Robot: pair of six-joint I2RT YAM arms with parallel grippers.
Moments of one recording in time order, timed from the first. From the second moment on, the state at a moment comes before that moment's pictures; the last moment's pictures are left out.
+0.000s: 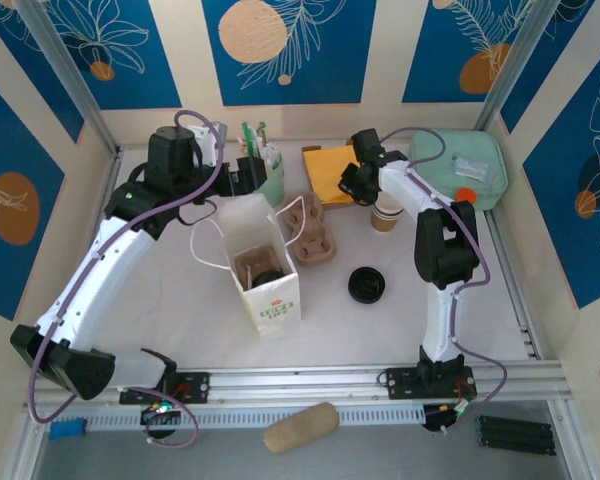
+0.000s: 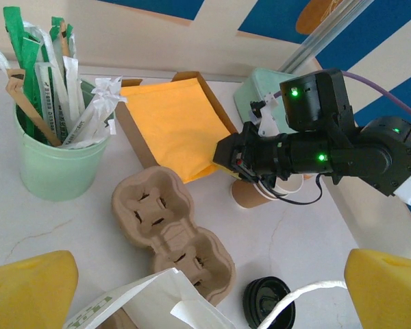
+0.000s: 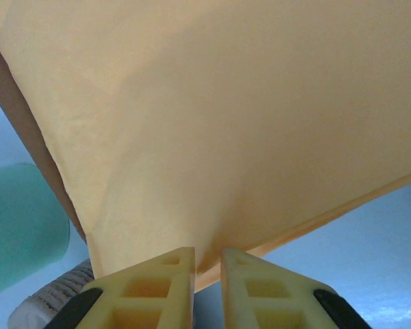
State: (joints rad) left arm -0.44 1.33 1.53 -0.69 0.26 -0.45; right arm 0.28 2.06 1.71 -0.72 -0.09 0.84
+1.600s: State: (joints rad) left arm -0.45 1.33 1.53 -0.69 0.26 -0.45; right arm 0.28 2.05 1.69 -0.69 -0.12 0.86
